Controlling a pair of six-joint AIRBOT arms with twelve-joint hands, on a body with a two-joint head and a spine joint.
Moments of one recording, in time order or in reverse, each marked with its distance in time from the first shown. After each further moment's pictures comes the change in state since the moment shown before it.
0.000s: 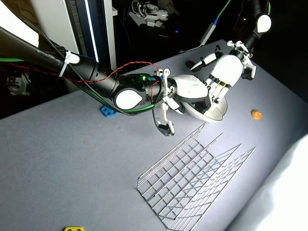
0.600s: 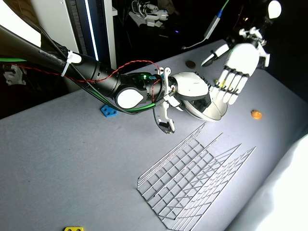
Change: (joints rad) left arm -0.064 0.178 -0.092 -0.078 0.018 -0.029; right arm 0.000 0.001 -0.004 0.001 0.005 0.007
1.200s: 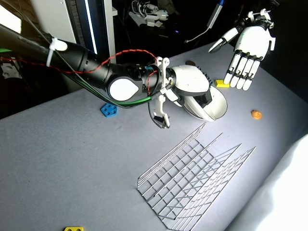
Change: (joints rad) left arm 0.001 0.087 -0.029 -0.044 -0.002 -0.064; right arm 0.082 0.137 -0.151 -0.001 -0.051 0.156
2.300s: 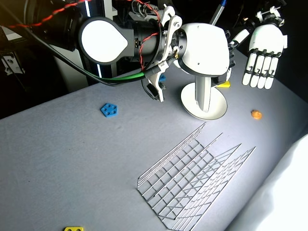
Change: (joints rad) left arm 0.021 -0.023 0.071 -0.209 -0.018 0.243; right arm 0.320 0.208 -0.114 -0.135 -0.275 0.802
